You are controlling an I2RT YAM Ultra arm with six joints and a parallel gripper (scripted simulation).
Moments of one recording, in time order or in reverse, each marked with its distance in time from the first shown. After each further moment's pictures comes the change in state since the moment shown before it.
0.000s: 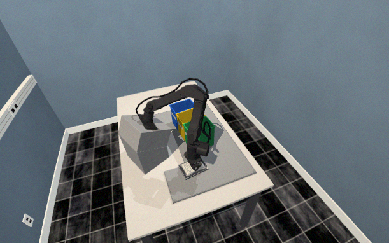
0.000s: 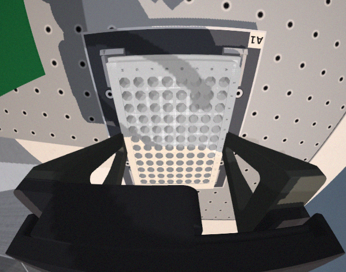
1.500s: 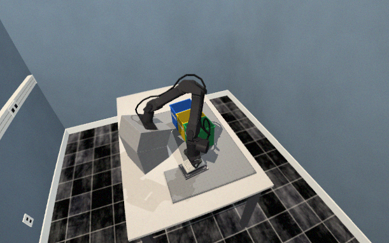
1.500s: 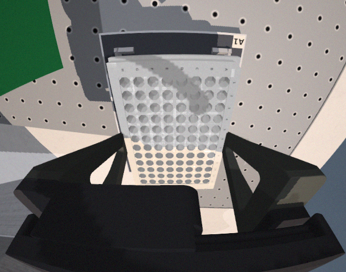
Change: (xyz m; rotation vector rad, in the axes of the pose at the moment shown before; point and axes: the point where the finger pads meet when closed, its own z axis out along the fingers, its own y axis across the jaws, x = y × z) arm -0.001 -0.001 -0.028 0.013 -0.015 -0.014
